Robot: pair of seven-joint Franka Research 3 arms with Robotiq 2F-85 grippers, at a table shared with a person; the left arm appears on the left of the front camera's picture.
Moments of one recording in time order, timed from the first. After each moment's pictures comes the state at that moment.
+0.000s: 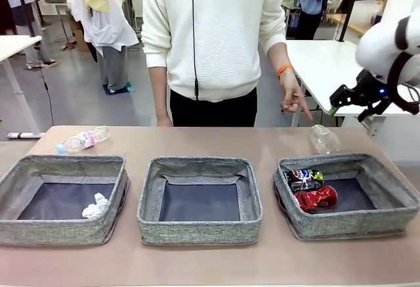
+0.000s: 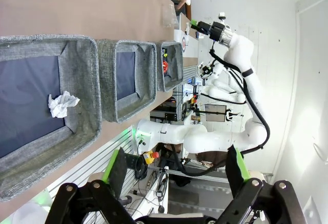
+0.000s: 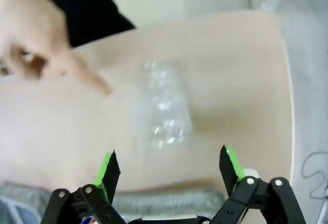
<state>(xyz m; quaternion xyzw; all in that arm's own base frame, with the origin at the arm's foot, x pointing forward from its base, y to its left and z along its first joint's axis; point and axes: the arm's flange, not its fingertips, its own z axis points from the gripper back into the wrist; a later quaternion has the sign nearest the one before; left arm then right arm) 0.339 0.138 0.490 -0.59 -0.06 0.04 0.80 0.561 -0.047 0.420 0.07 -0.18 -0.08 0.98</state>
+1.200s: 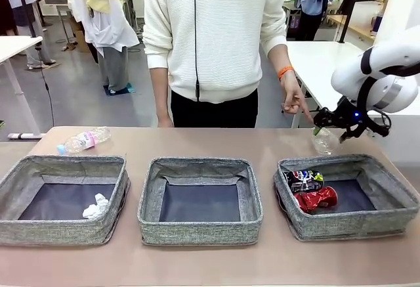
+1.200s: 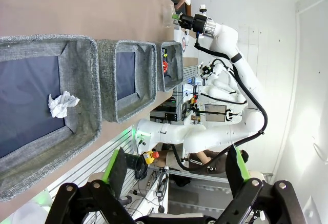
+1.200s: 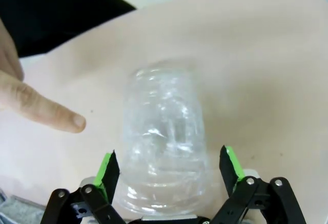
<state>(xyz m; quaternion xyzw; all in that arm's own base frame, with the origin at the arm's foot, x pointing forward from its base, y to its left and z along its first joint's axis) 0.339 0.138 0.490 -0.59 -0.06 0.04 0.80 0.595 -0.037 0.338 0.13 -0.11 -0.12 0.98</state>
